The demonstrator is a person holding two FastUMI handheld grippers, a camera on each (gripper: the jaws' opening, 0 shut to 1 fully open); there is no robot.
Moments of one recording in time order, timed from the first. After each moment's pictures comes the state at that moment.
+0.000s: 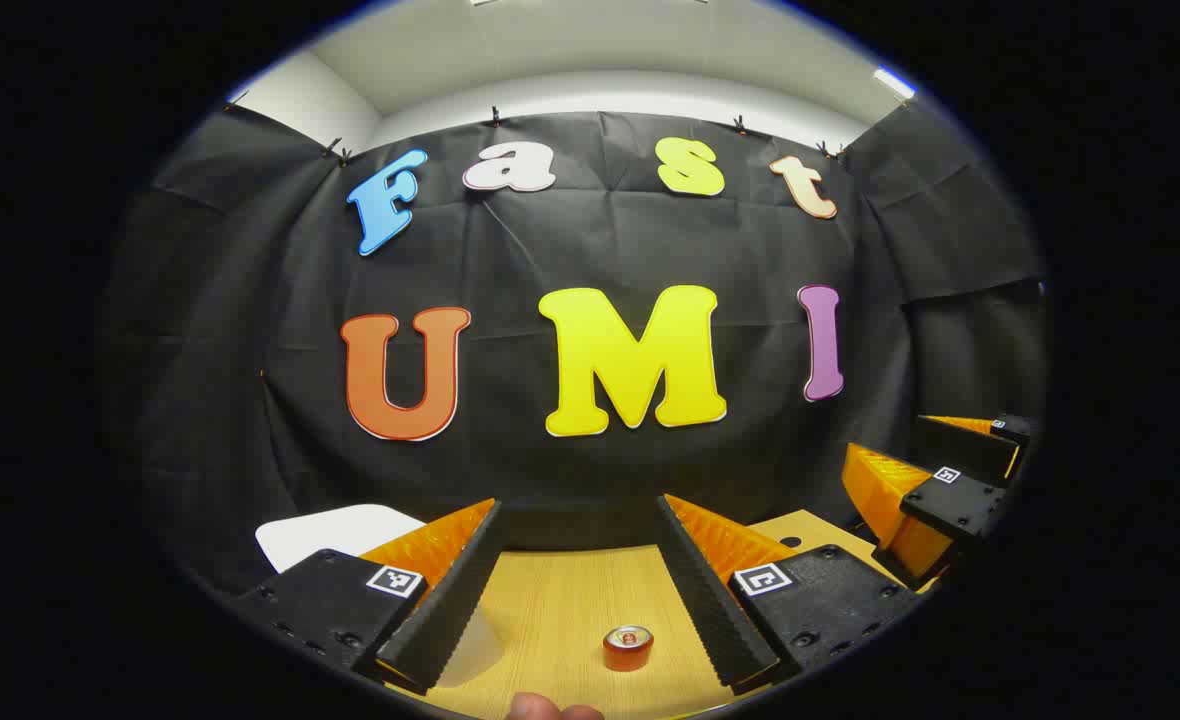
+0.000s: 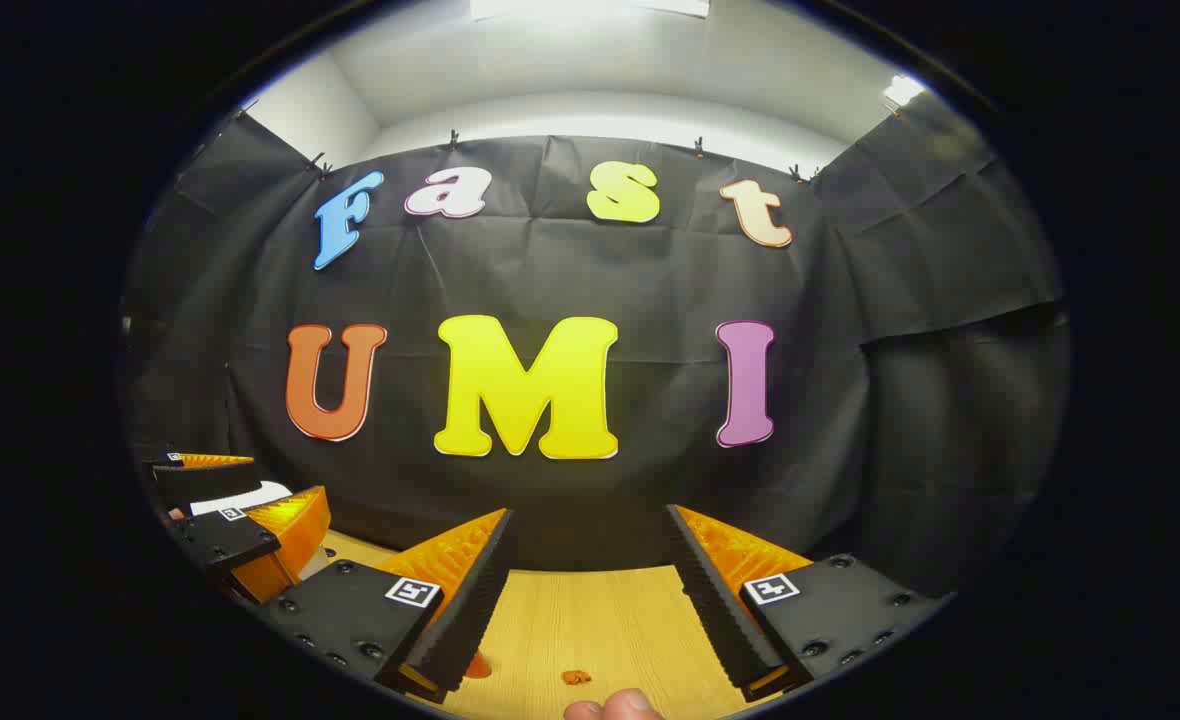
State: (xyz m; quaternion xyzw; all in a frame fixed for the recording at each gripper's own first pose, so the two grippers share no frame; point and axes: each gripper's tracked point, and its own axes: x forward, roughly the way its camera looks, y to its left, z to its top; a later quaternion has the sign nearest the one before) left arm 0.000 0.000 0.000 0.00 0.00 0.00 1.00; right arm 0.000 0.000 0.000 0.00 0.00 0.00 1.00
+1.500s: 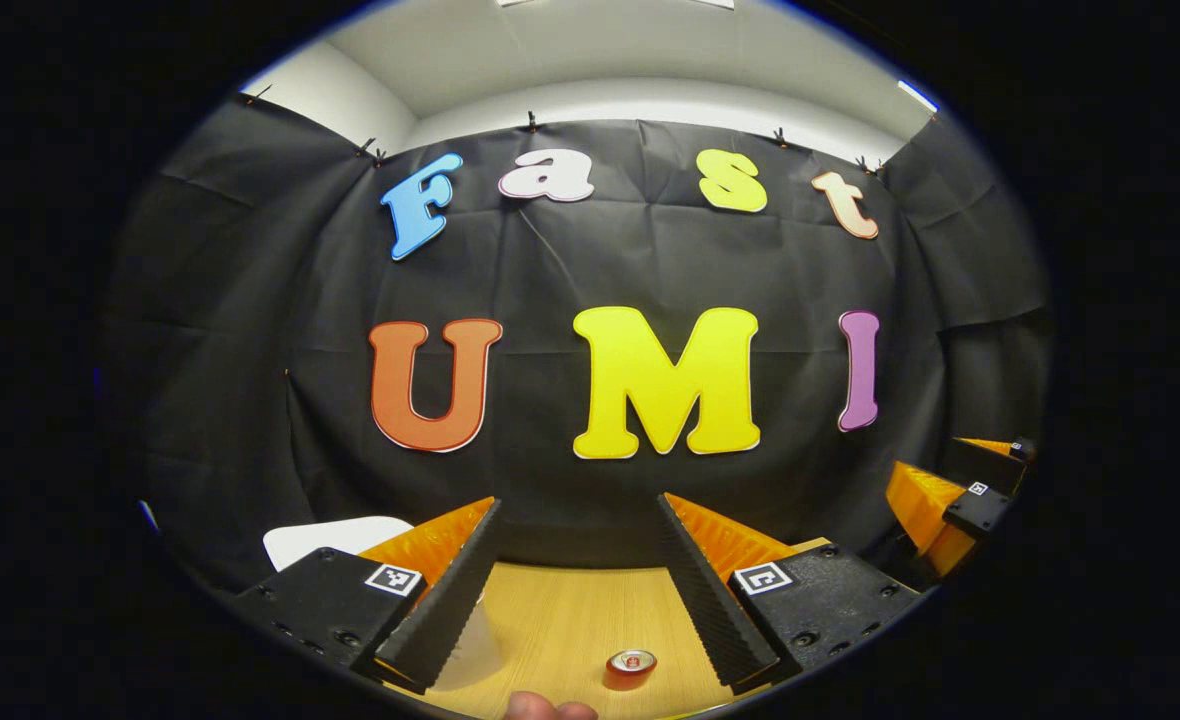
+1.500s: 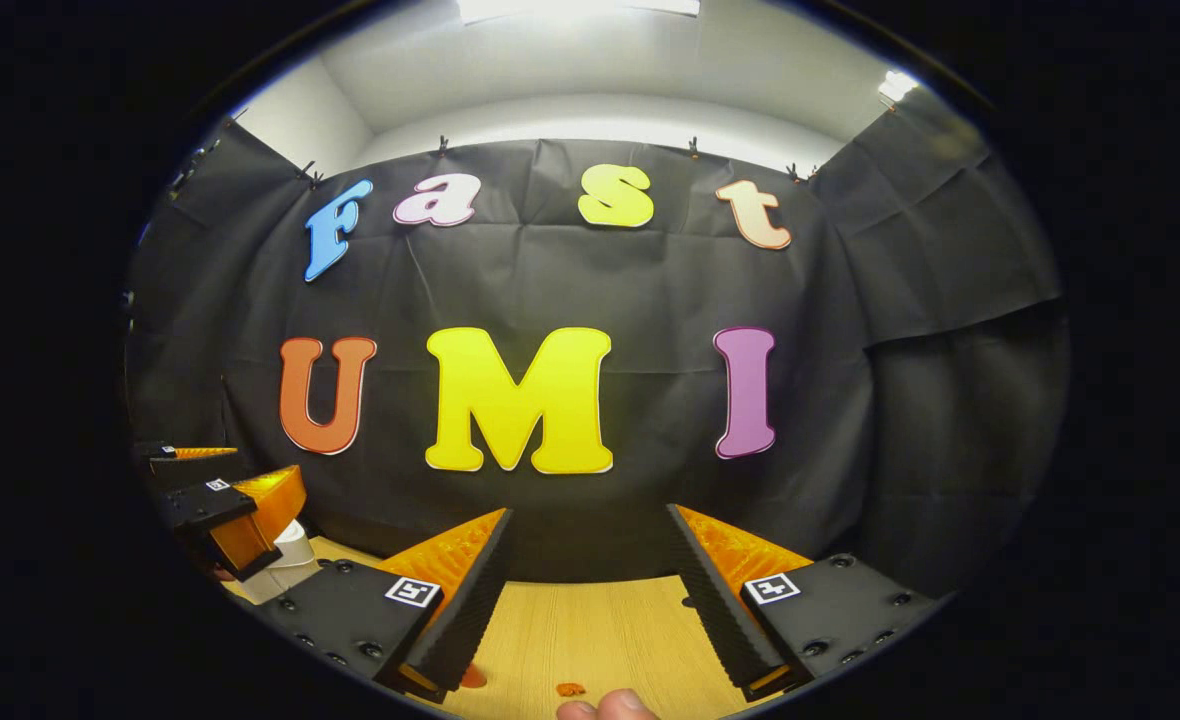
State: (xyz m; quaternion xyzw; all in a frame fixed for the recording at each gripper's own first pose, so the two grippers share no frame) left arm 0.024 0.020 0.022 -0.02 -0.02 0.06 1.00; right arm 0.025 -0.020 0.017 0.01 0.00 0.00 1.00
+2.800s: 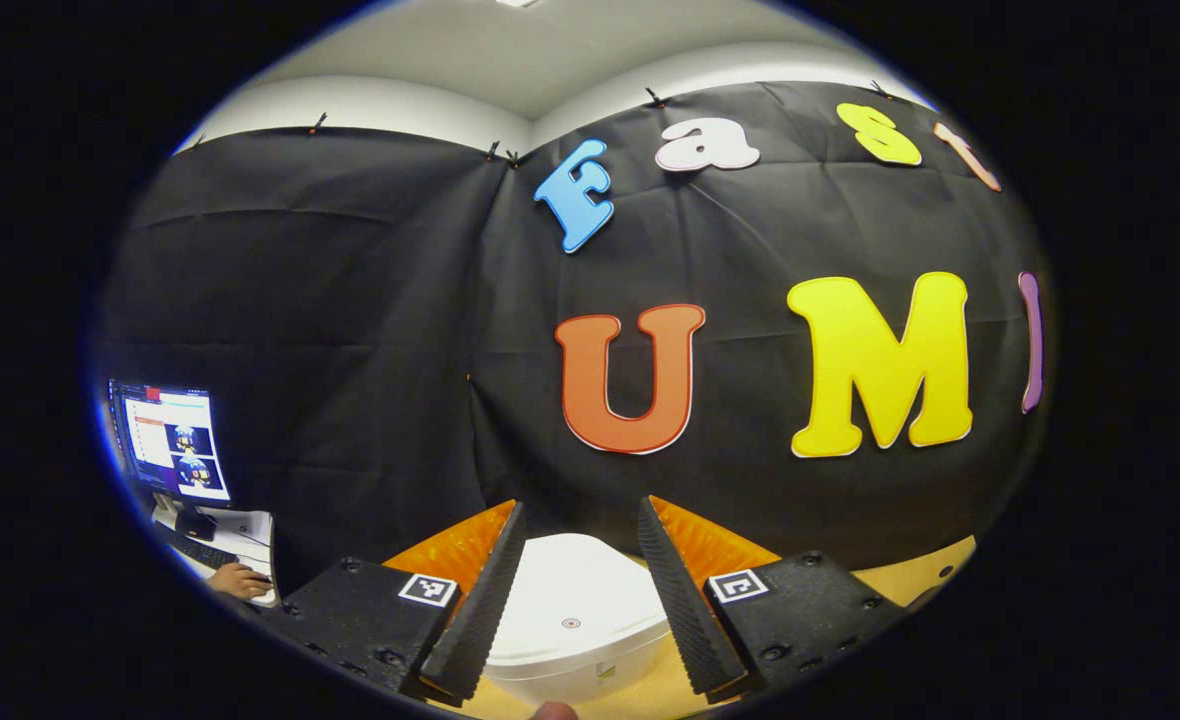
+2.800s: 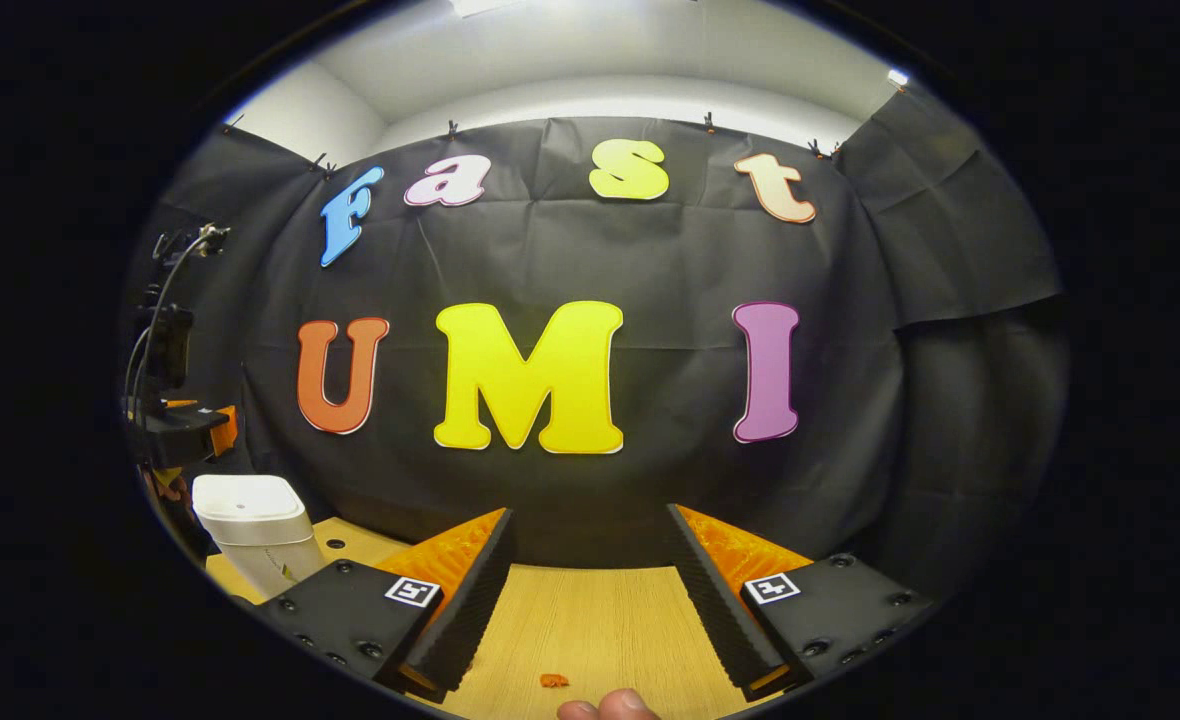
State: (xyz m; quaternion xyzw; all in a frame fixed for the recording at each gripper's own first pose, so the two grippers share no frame) left arm 0.031 0.177 0.008 0.00 0.03 0.34 0.94; right arm 0.044 -0.038 0.003 0.00 0.03 0.06 1.00
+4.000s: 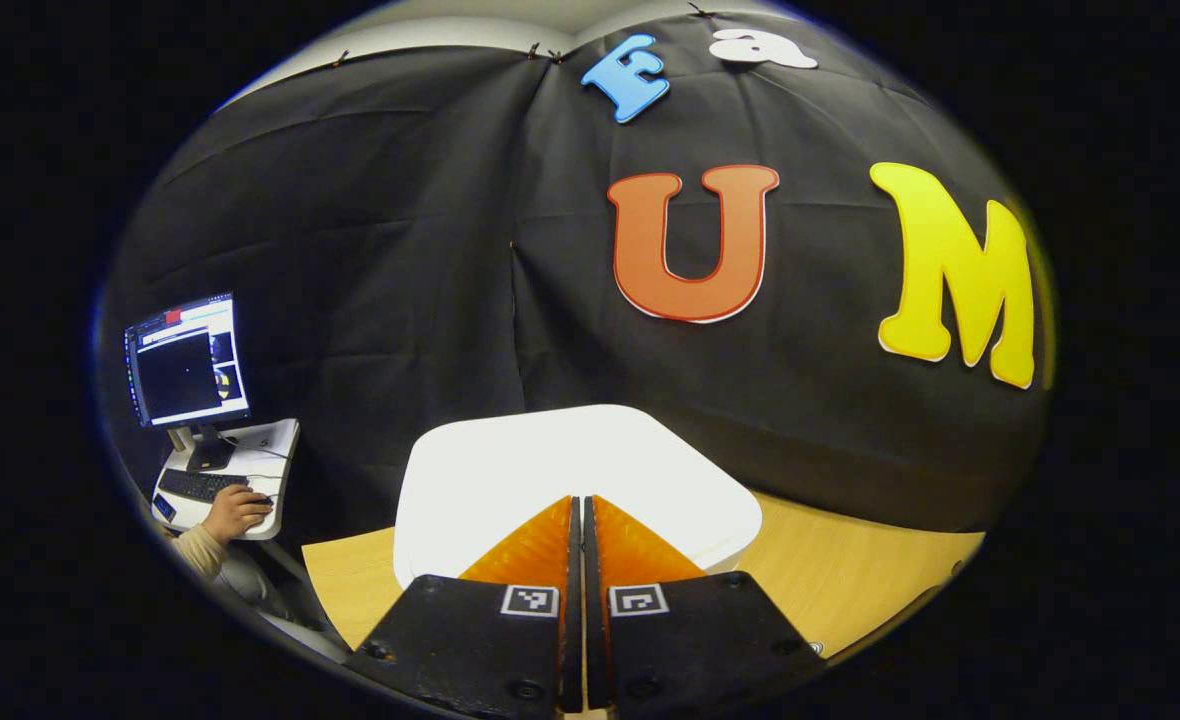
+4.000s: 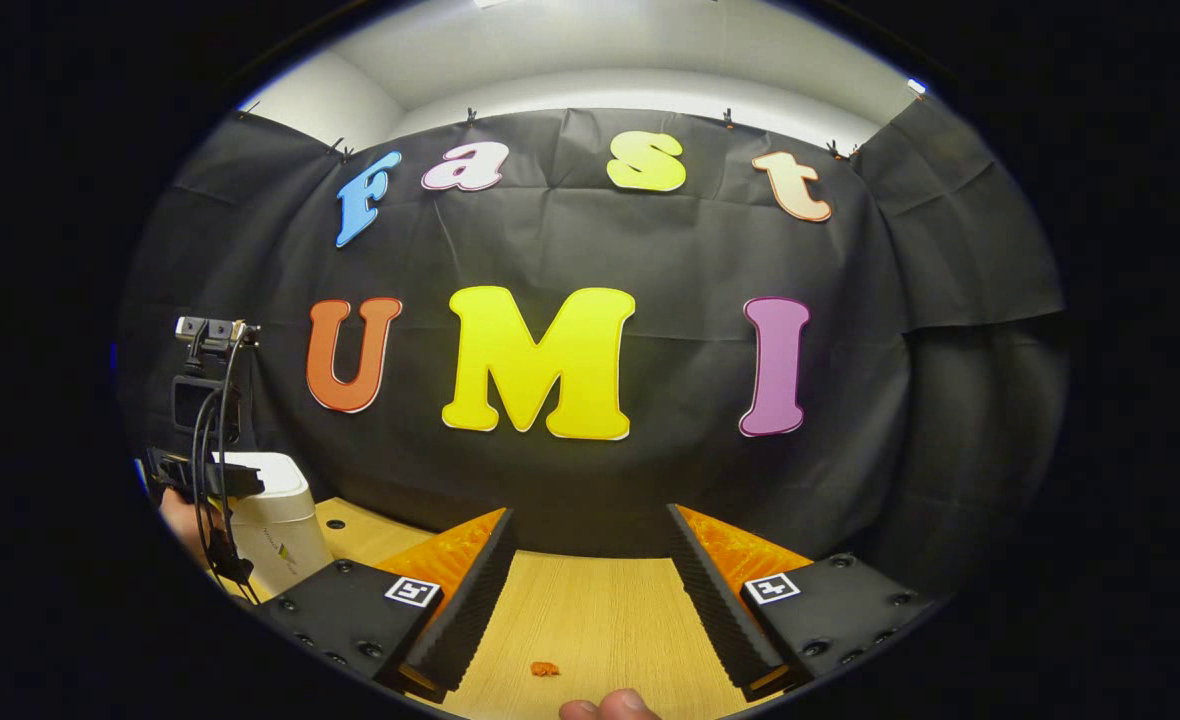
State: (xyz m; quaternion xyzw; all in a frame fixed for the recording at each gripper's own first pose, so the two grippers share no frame) left arm 0.042 0.194 -0.121 -0.08 0.18 0.40 0.90; right arm 0.034 -0.035 -0.009 -0.02 0.04 0.06 1.00
